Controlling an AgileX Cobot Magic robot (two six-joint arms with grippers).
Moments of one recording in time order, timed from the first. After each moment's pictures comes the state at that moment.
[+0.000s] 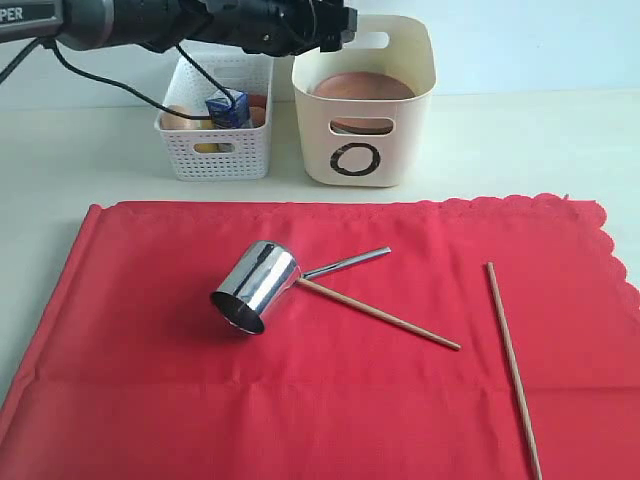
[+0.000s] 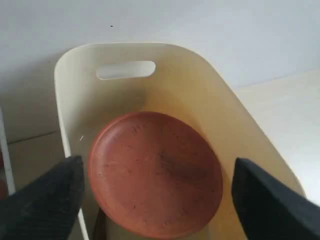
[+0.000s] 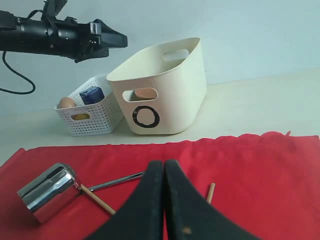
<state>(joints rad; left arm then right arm) -0.51 2.22 -1.83 -0.71 0.22 0.48 0.17 0.01 0.00 0.19 0.25 0.06</state>
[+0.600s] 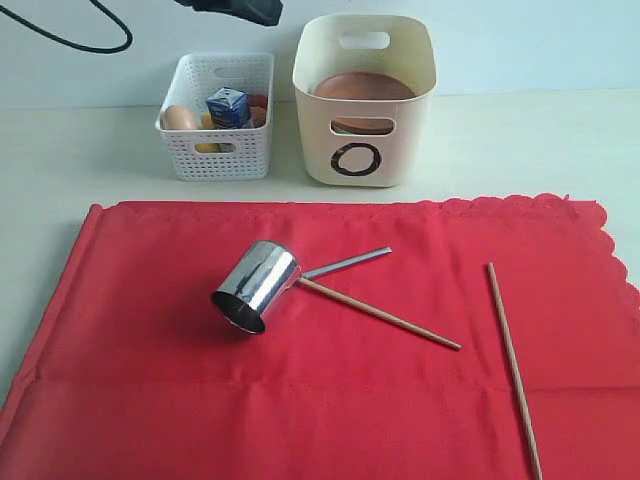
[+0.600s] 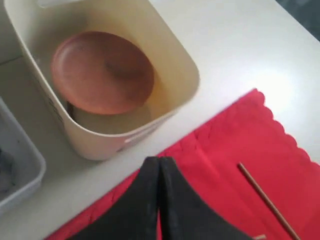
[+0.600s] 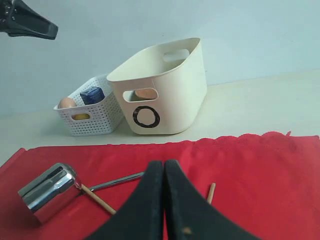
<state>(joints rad) -0.37 1.94 -1.80 -0.68 0.89 0.54 0.17 0.01 0.00 0.19 0.25 0.06</state>
